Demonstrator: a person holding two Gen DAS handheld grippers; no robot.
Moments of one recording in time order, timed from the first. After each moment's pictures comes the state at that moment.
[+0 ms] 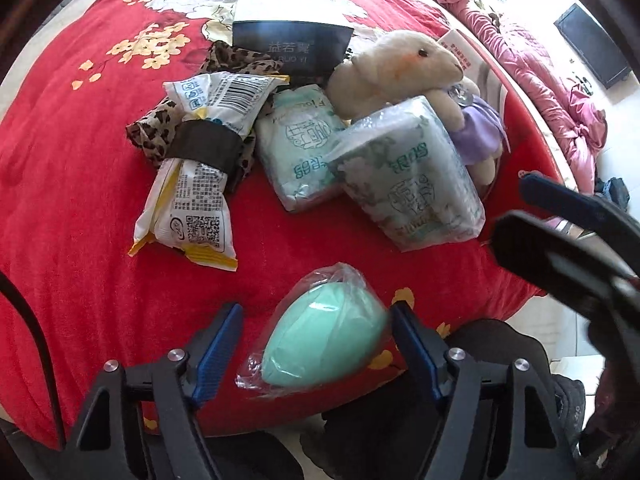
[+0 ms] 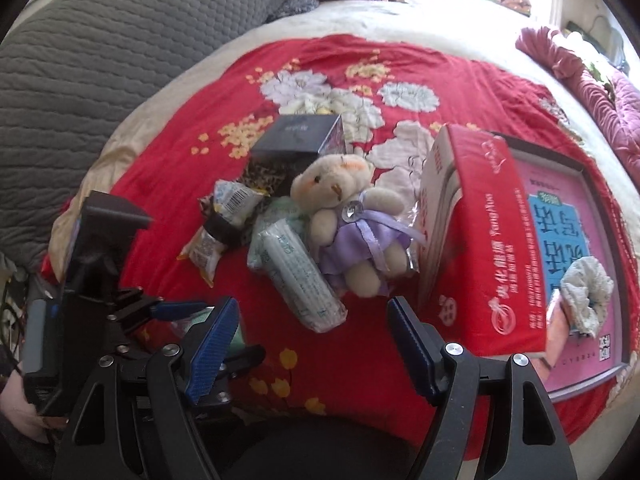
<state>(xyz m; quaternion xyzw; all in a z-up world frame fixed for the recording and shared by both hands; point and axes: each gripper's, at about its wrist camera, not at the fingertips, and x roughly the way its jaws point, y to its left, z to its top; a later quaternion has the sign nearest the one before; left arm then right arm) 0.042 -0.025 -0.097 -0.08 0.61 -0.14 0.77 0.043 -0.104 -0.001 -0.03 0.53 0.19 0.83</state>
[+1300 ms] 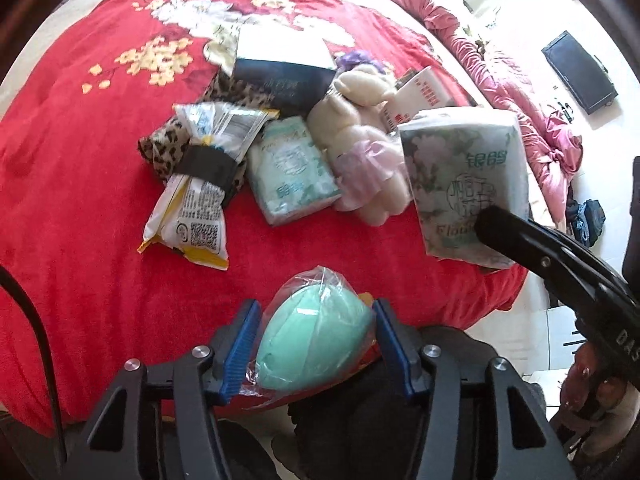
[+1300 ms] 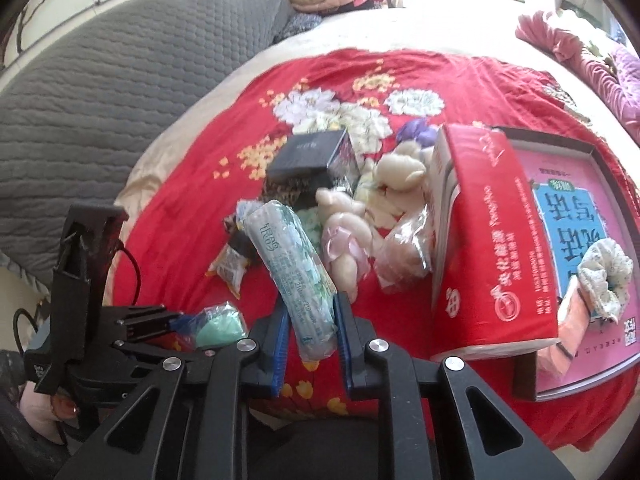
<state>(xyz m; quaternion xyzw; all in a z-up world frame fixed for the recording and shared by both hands) 0.020 0.009 -0.065 -0.13 0.59 -0.16 0.78 0.030 -0.130 0.019 0.05 0.49 0.23 0.84</state>
